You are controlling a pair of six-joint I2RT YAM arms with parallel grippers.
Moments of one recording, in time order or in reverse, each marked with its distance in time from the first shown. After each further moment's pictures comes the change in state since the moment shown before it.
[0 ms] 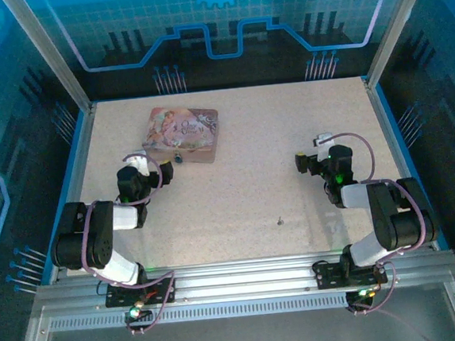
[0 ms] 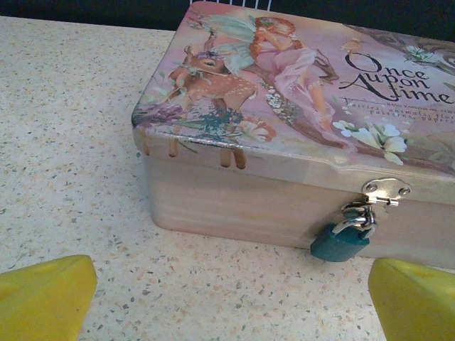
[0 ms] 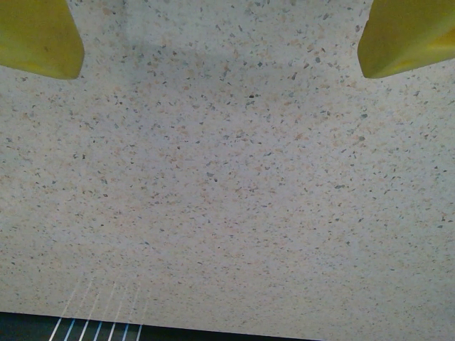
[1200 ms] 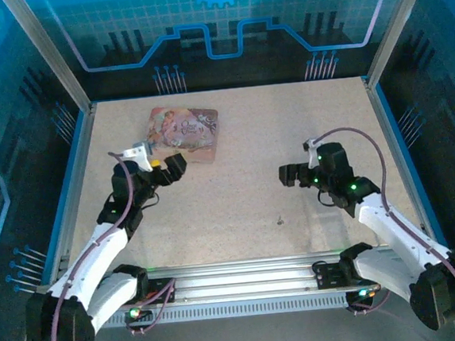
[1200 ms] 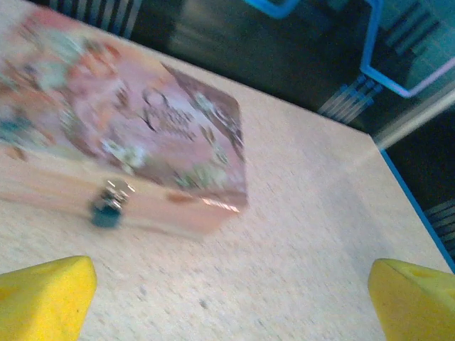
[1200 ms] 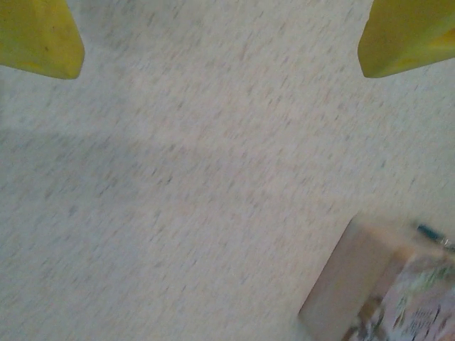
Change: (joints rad) left arm -0.248 -0.621 0.167 -0.779 0.090 -0.443; right arm 0.301 -0.552 0.236 -1.043 -0.053 0.394
